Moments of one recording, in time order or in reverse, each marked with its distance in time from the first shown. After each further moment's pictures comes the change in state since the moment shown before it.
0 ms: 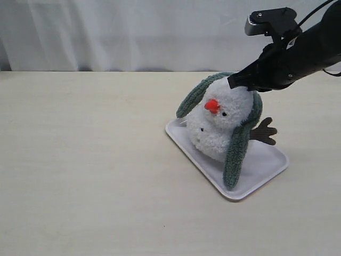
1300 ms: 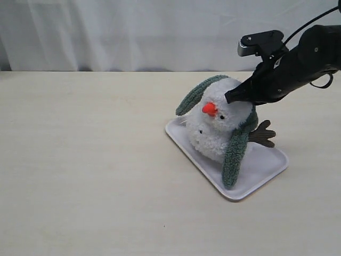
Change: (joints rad) left arm 0.000 0.000 0.000 0.000 0.000 0.000; right arm -0.013 0.116 -0.008 -0.090 -0.052 0.046
